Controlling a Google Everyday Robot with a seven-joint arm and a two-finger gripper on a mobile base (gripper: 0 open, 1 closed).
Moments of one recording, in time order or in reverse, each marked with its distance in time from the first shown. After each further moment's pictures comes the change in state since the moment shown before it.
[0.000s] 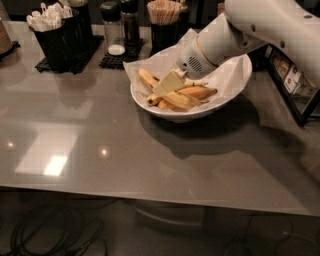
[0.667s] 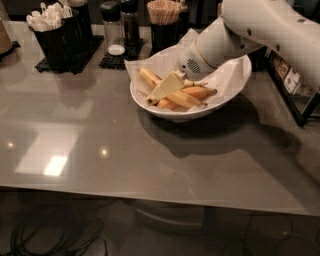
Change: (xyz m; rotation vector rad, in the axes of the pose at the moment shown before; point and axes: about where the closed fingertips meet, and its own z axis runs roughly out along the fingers) arm 0.009 -0.012 0.006 0.028 0.017 0.020
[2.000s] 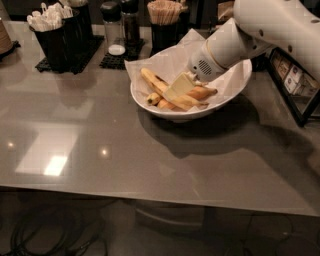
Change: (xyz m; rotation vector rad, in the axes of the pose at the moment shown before) arm 0.018 -0.010 -0.014 0.028 0.021 0.027
